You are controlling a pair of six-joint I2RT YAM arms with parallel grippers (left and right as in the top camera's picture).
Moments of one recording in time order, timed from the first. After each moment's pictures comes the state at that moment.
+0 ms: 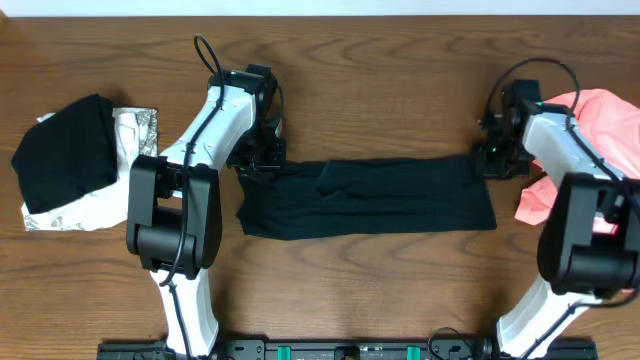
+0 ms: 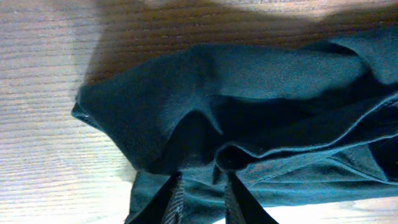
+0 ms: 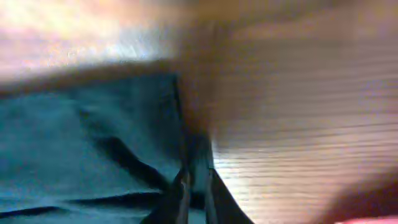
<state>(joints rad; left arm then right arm) -0.23 2.09 1.59 -1.26 0.12 -0.12 -0.10 1.92 1.30 -0.85 -0.03 -0.03</state>
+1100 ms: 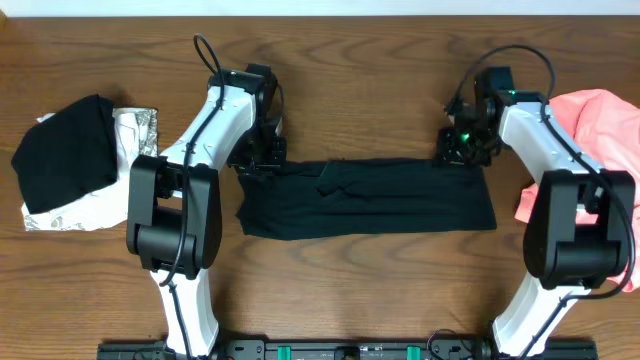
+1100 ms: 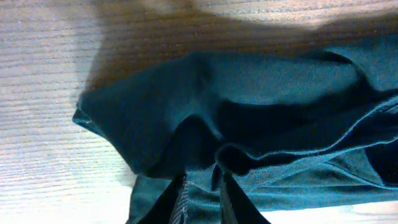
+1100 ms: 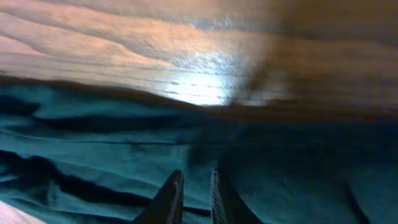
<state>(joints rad) -0.23 2.09 1.59 -1.24 0.13 -0.13 0.02 2.00 1.38 -0.90 -0.33 0.06</state>
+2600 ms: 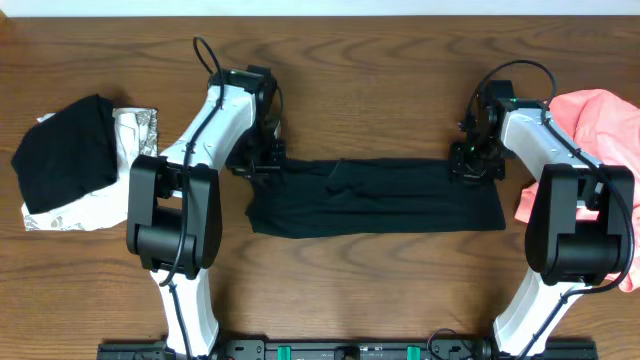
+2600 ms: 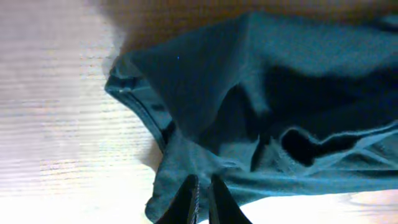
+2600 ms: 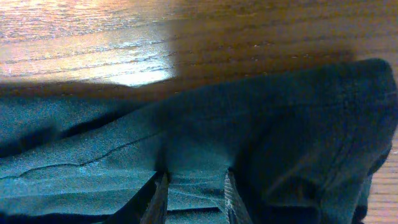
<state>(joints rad) -0.23 2.09 1.61 -1.28 0.13 -0.14 -0.01 2.01 1.32 -0.91 -0.11 0.12</state>
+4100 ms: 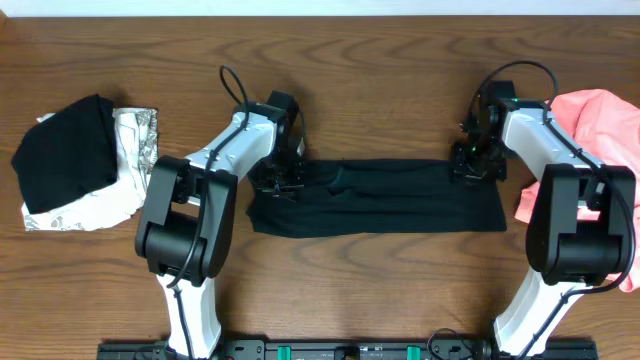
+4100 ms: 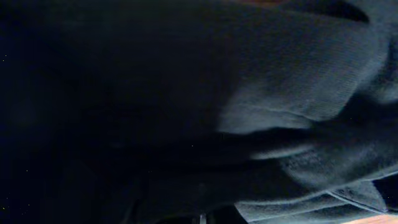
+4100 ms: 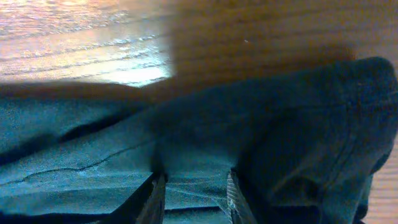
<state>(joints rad) -0.32 2.07 1.38 -1.00 0.28 -0.25 -0.03 2.01 1.32 -0.92 -0.10 0.12</state>
